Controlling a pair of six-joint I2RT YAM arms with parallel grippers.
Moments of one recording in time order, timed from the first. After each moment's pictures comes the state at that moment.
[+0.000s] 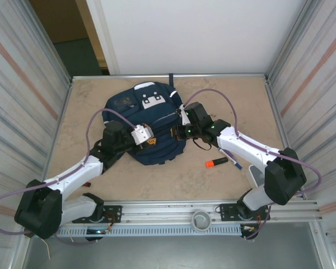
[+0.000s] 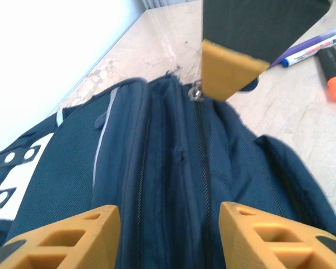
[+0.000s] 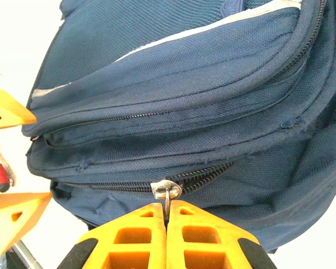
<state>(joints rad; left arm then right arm) -0.50 1.15 0.56 0.20 0.42 0.58 0.69 1.48 1.09 -0.38 -0.20 0.50</state>
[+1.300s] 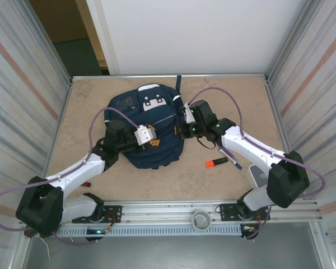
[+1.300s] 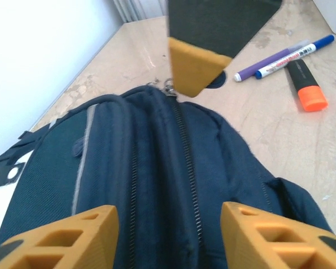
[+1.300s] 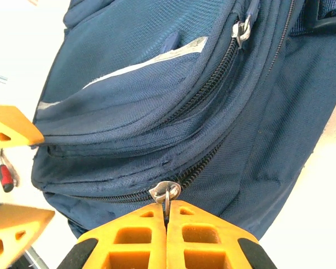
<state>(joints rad) -0.52 1.18 0.59 0.18 0.48 0.60 0.65 1.44 1.09 -0.42 -0.23 0.48</state>
